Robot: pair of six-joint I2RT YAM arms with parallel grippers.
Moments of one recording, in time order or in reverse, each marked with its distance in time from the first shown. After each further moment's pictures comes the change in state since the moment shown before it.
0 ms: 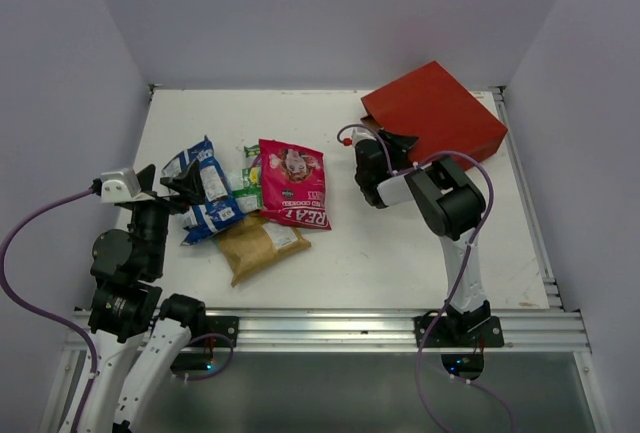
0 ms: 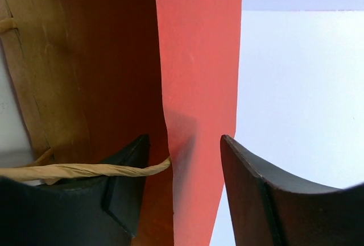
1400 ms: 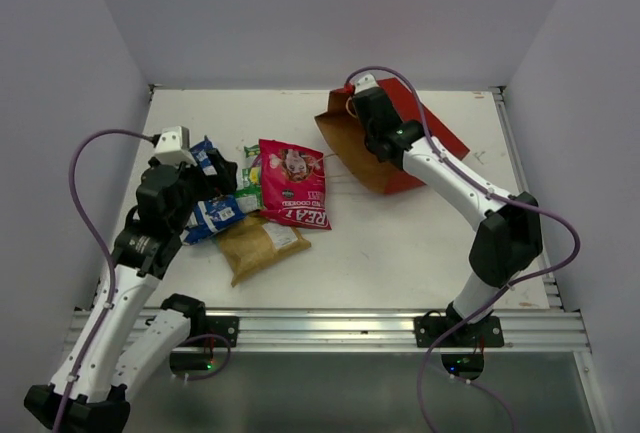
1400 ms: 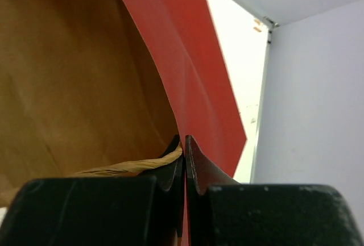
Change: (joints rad) left arm 0.000 0.359 0.106 -0.194 0.115 -0.112; right arm 0.075 -0.463 0.433 -1.280 -0.348 0.946
